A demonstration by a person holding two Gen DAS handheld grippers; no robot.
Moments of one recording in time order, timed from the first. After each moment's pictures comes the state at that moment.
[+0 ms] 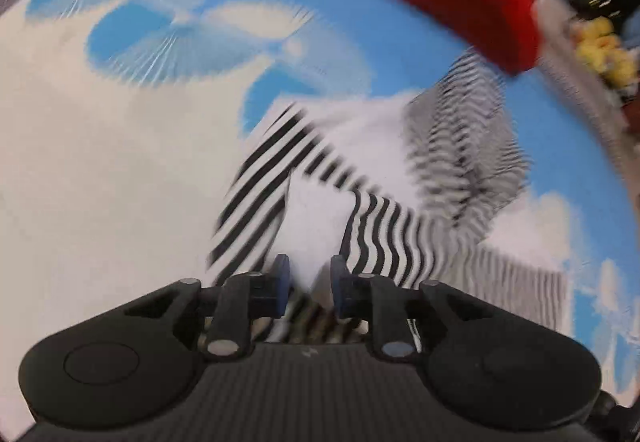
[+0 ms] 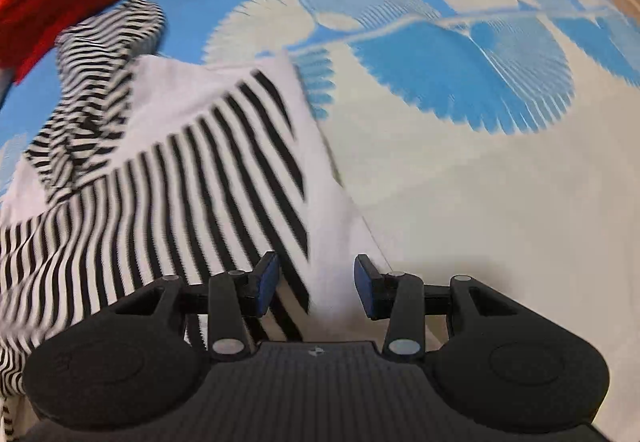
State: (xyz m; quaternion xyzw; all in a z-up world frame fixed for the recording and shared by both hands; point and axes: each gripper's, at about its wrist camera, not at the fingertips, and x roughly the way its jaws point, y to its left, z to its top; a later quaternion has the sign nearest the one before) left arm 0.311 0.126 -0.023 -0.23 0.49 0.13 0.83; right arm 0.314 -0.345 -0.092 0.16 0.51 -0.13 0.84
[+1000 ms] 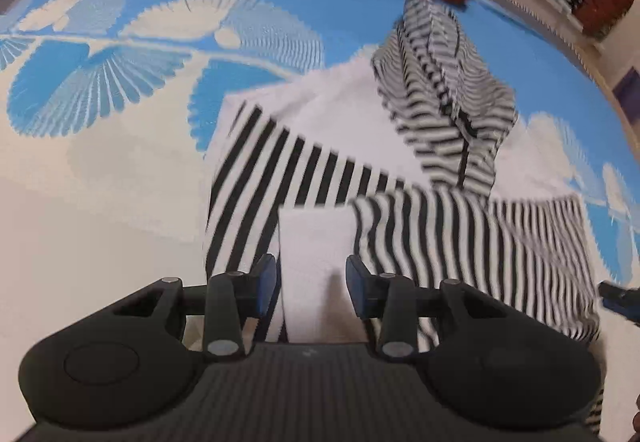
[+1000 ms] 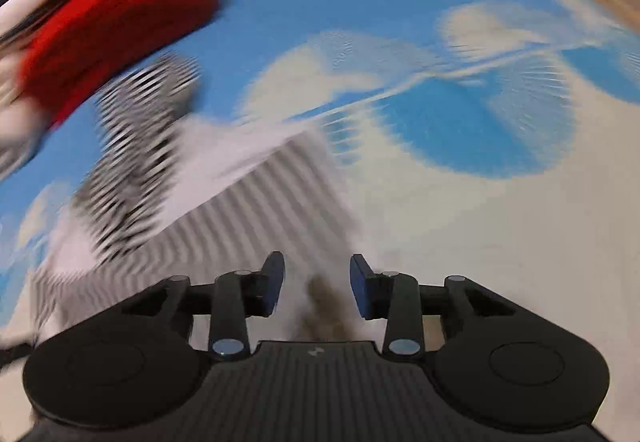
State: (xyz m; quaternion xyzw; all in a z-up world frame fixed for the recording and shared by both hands) left arm 0.343 0.133 -0.058 -0.12 0.53 0.01 0.84; right arm 0.302 -0.340 -0.059 0.18 0.45 -0.05 0.87
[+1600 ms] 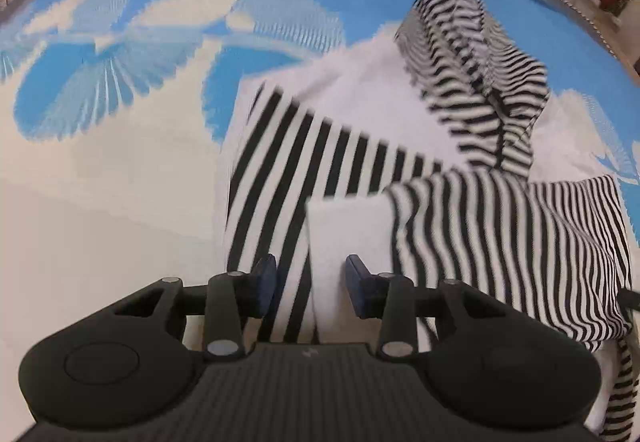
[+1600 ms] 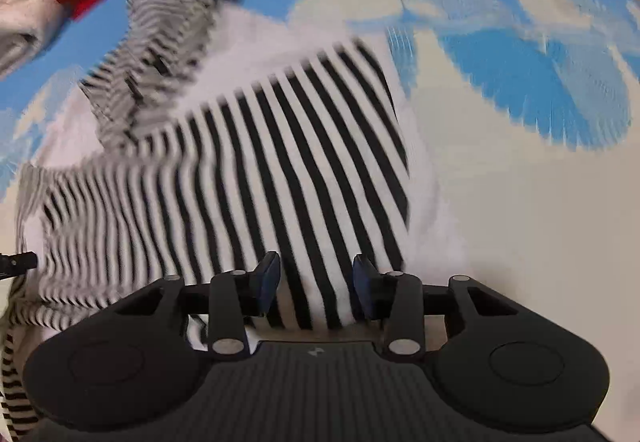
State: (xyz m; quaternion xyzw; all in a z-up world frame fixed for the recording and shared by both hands) left arm 0.351 0.130 -0.066 -0.07 0.53 0.03 0.85; right arm 0.315 -0.312 -0.084 0.10 0.52 -0.02 0.85
